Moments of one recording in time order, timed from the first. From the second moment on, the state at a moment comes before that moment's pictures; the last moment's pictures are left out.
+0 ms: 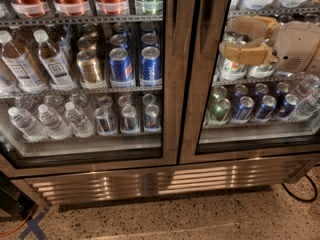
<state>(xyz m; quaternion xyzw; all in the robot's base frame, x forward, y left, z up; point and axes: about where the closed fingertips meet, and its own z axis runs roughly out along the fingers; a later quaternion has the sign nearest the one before) 0.566 -0.164 1.006 -0.45 0.55 0.28 0.65</state>
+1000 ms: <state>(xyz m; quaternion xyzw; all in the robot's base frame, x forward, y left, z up) 0.559 -0.139 1.021 -0.48 0.52 0.31 0.64</state>
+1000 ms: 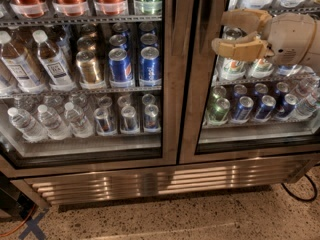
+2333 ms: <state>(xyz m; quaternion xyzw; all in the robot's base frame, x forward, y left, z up) 0.548 -0.136 1.033 -0.49 0.51 0.31 0.63</state>
